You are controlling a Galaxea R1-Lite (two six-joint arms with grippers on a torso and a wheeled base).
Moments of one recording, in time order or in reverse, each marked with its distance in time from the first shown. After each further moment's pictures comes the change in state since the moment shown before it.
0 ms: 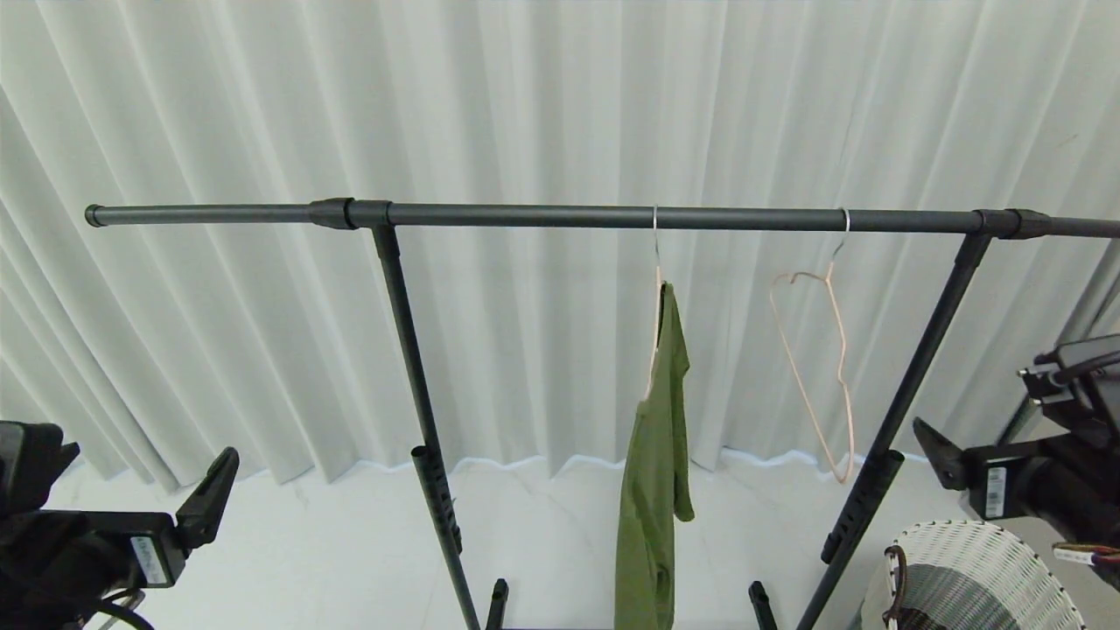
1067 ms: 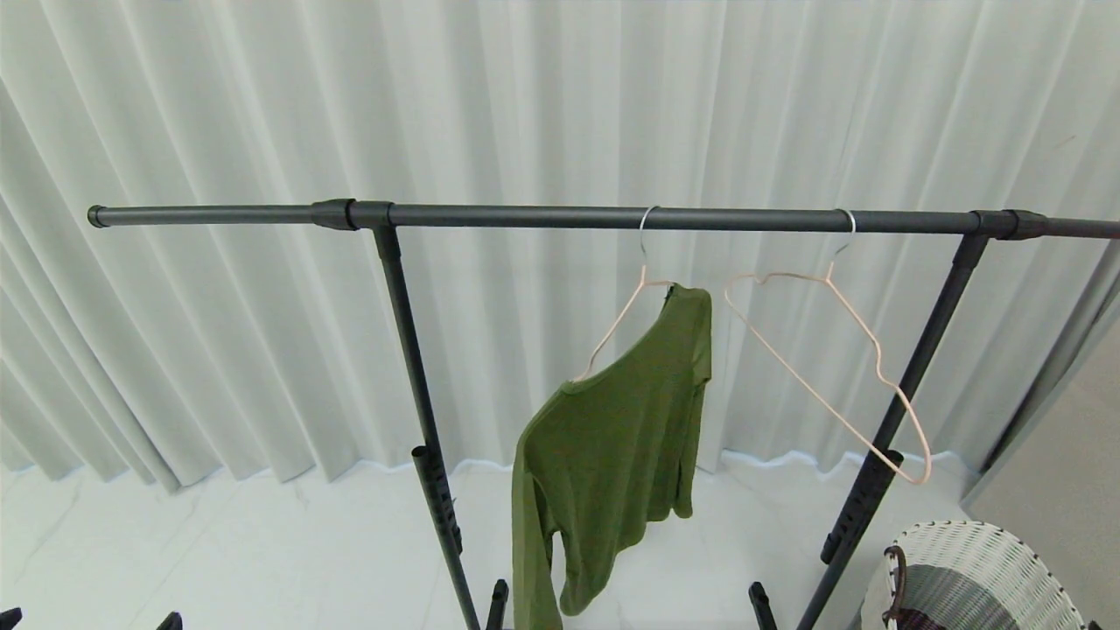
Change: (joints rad) left arm 0.001 -0.464 0.041 0.693 0.001 -0.106; right arm -0.227 -0.530 0.307 0.486 0.000 -0.019
